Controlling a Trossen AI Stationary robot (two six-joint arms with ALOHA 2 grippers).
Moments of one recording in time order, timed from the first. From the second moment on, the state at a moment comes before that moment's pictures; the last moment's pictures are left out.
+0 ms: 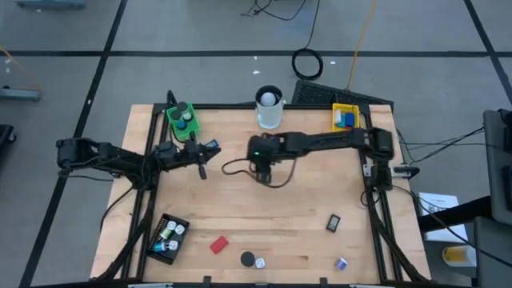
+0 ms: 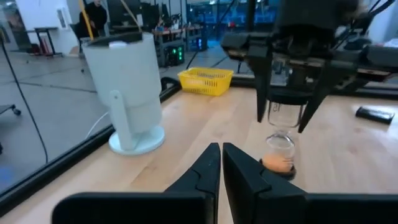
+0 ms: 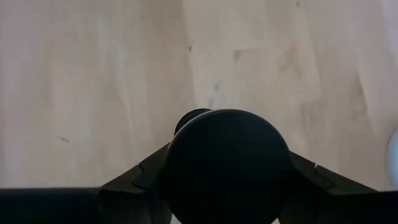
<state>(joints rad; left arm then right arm) 0.27 1.18 0.03 1.10 -0.03 0.03 -0.10 1.89 1.47 -0.59 0.07 0.03</state>
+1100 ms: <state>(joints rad) 0.27 1.18 0.03 1.06 -0.03 0.02 -0.19 2.05 1.62 -0.53 0.05 -0.14</state>
